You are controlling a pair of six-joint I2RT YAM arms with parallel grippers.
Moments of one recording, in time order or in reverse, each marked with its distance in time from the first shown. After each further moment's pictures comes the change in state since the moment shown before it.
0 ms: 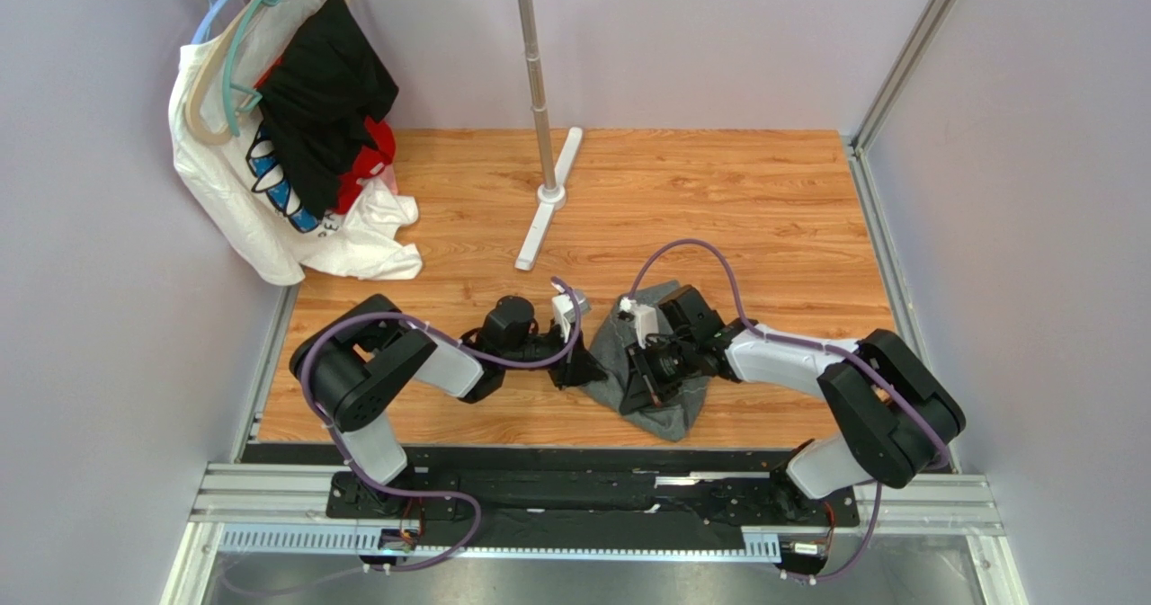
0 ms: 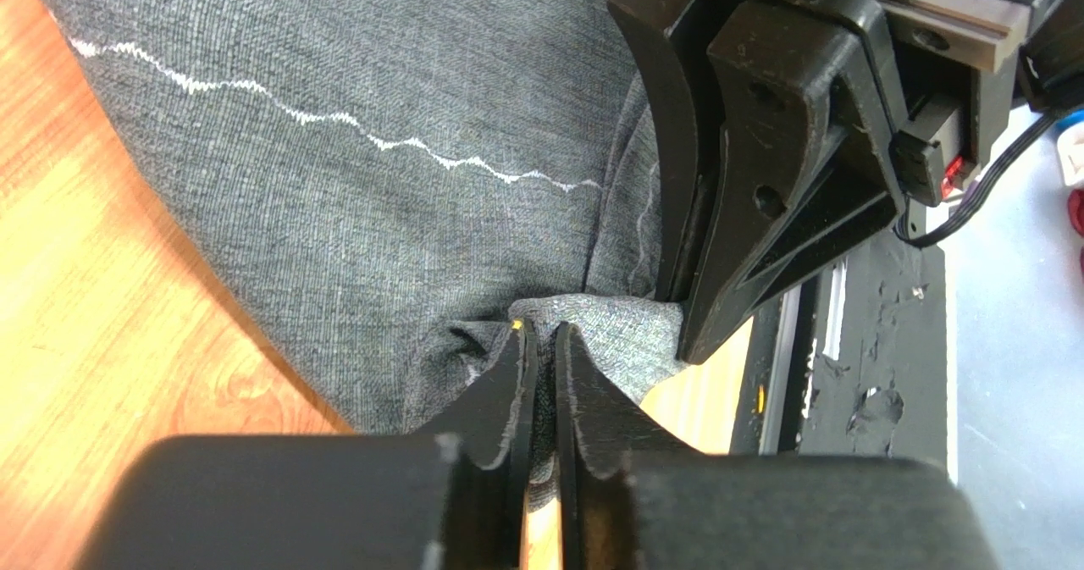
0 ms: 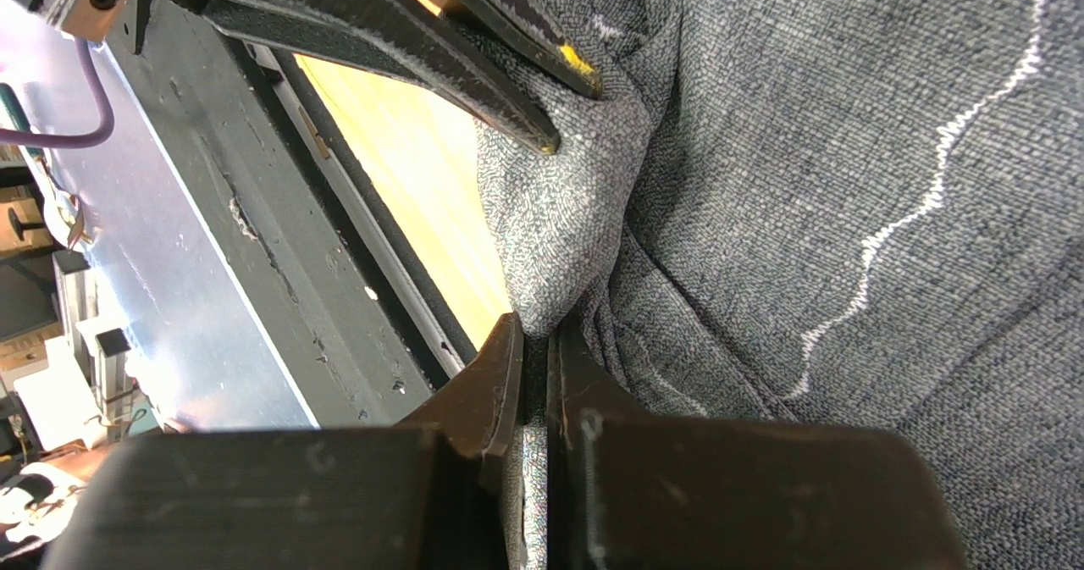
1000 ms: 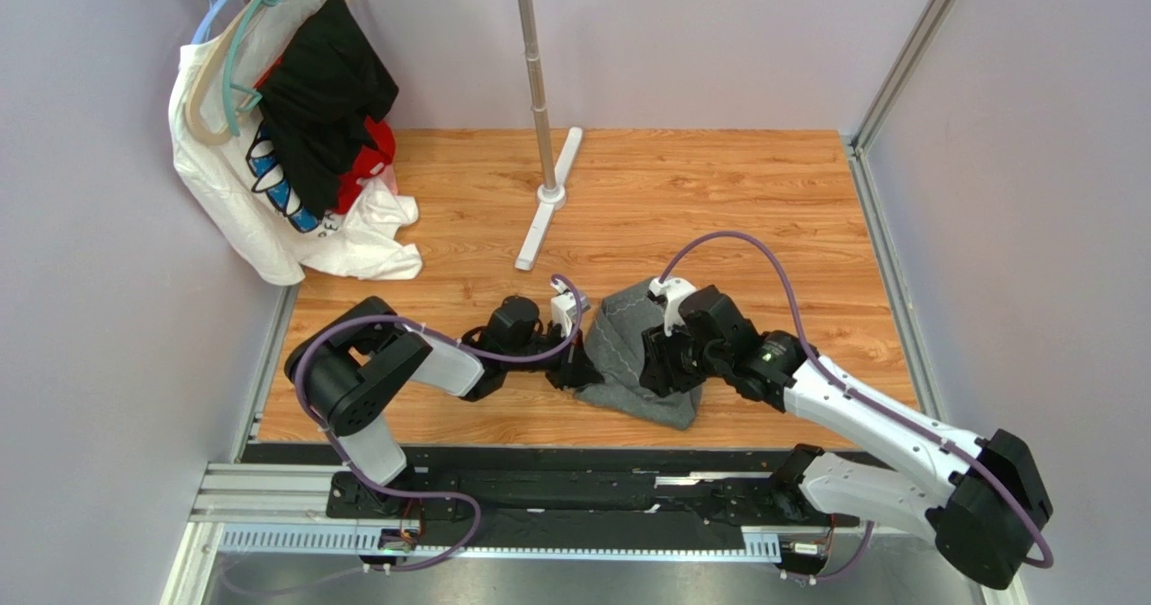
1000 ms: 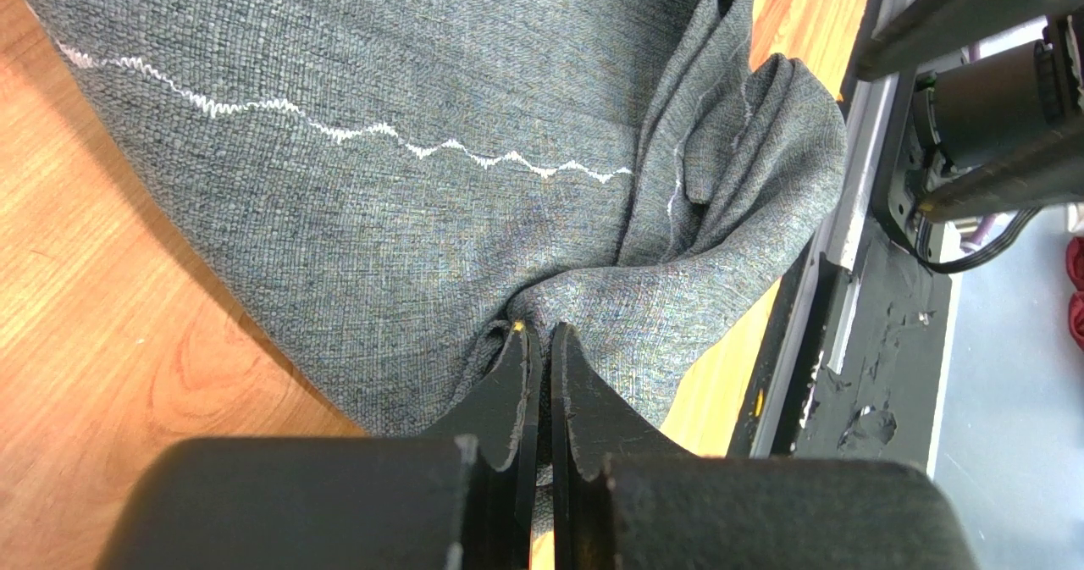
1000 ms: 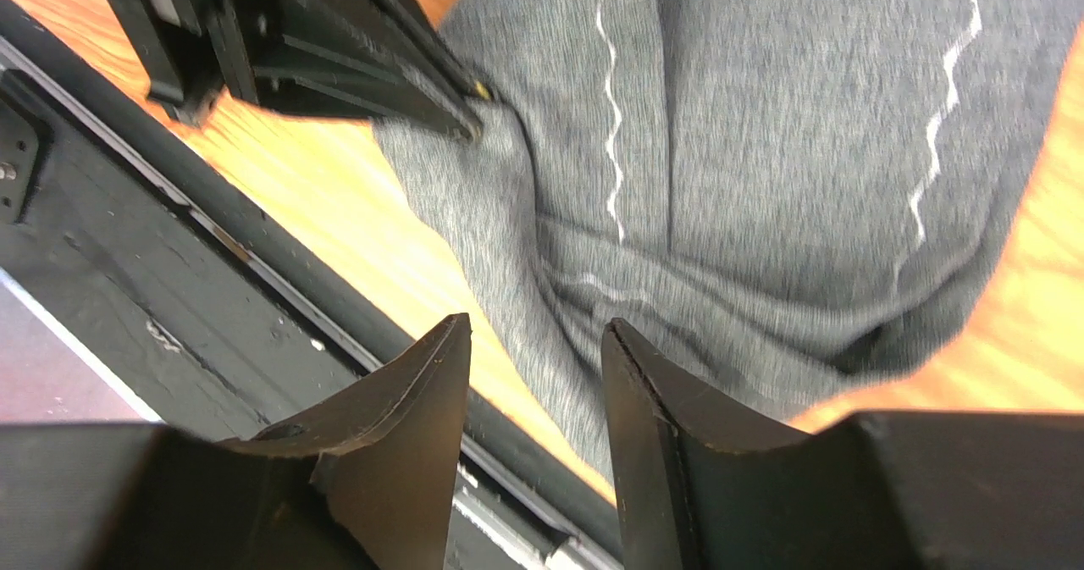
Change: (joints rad) left arm -0.012 -0.021 0.023 -0.153 -0.079 -0.063; right arm 0.116 -0.431 0.071 -0.298 0.521 0.098
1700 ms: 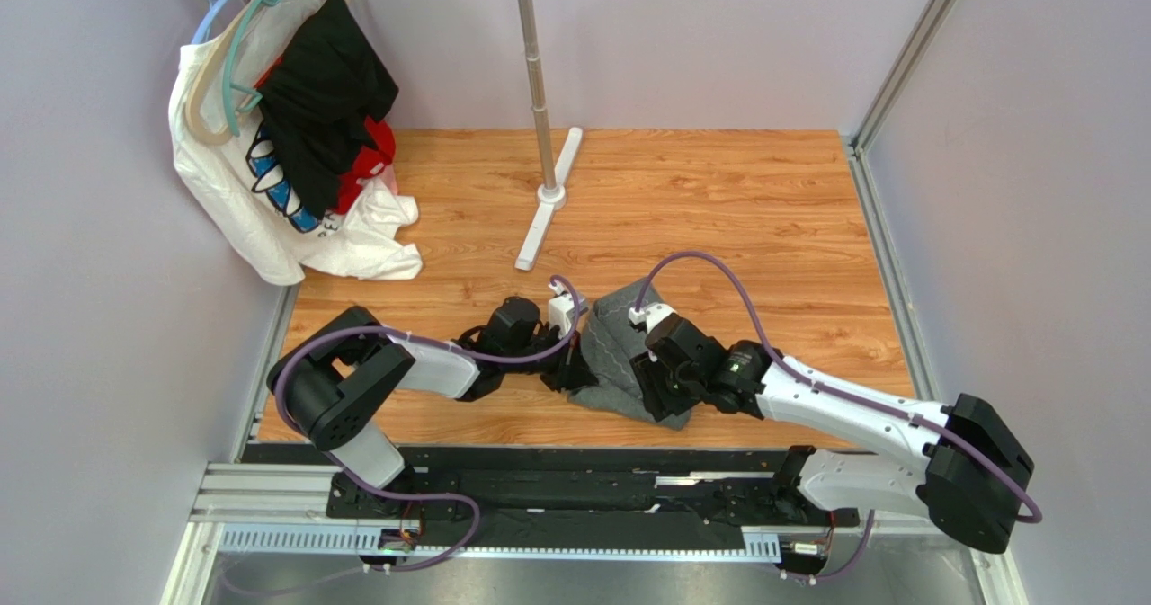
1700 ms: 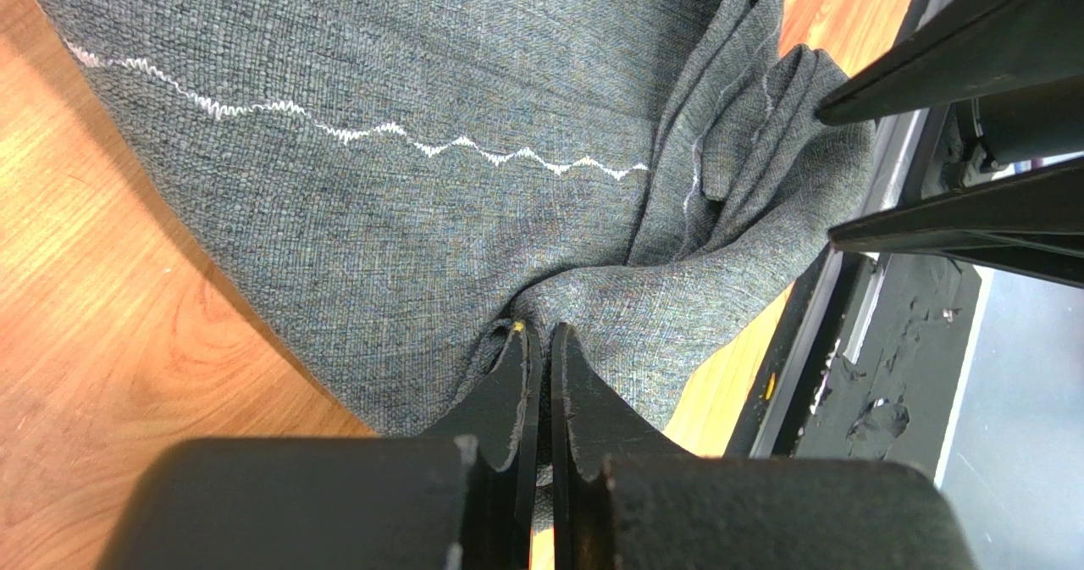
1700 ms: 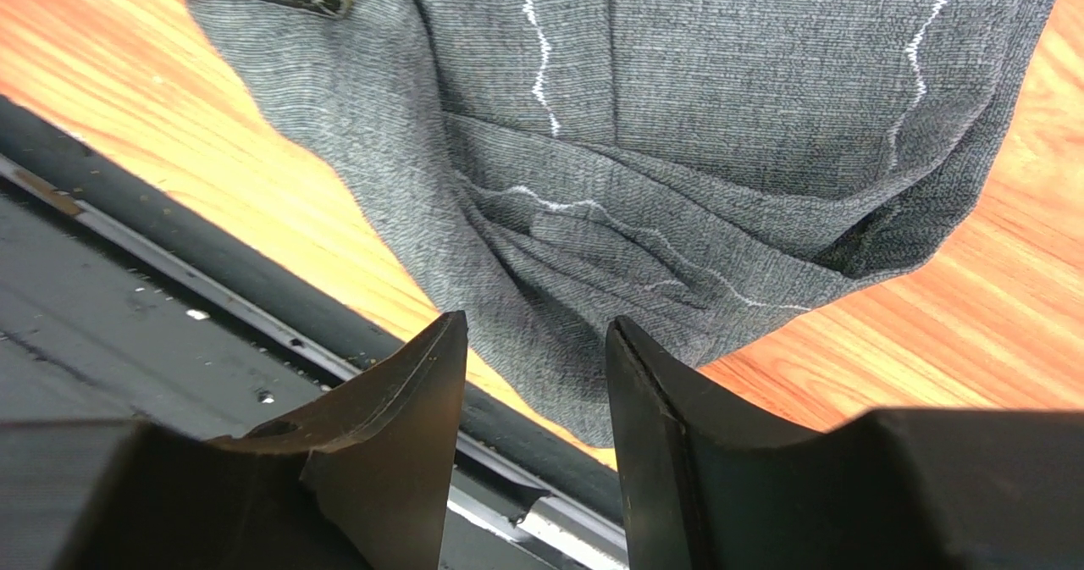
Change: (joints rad) left arm -0.010 -0.080 0.003 -0.150 -0.071 0.016; right arm 0.190 0.089 -0.014 -0.091 0.224 0.075
